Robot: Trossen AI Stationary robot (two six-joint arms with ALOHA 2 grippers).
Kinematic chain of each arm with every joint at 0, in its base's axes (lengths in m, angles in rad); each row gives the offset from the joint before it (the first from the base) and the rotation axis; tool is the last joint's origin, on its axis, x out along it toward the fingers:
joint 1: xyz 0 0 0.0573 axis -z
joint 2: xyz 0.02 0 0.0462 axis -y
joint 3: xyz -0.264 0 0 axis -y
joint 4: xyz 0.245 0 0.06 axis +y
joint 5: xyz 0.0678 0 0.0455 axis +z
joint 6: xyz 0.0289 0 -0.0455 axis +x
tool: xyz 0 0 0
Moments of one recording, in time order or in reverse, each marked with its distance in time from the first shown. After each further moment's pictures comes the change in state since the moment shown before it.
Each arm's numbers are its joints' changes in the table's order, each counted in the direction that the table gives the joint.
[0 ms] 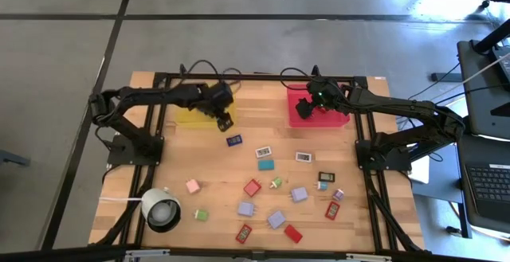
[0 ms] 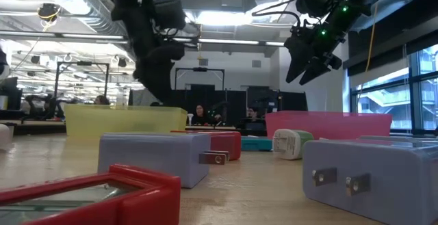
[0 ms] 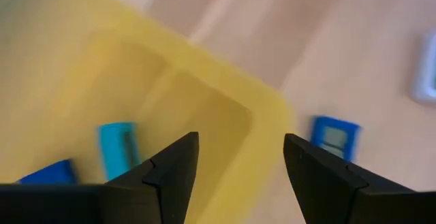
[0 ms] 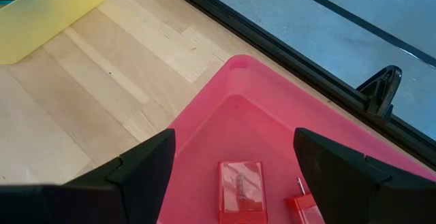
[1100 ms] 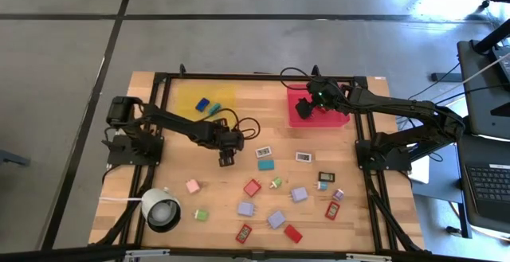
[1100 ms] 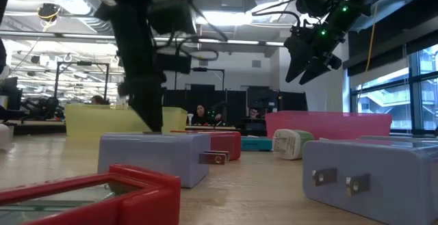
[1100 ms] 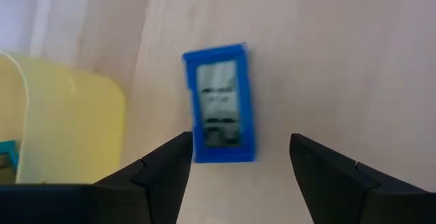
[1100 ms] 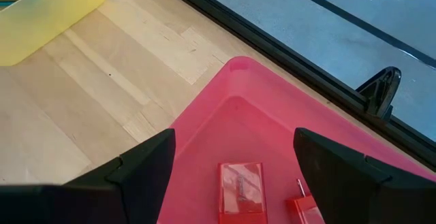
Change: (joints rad) left arm 0.413 -0.208 -0.033 -0.061 0.298 -0.018; right arm 0.000 0.000 0.000 -0.005 -0.002 0.000
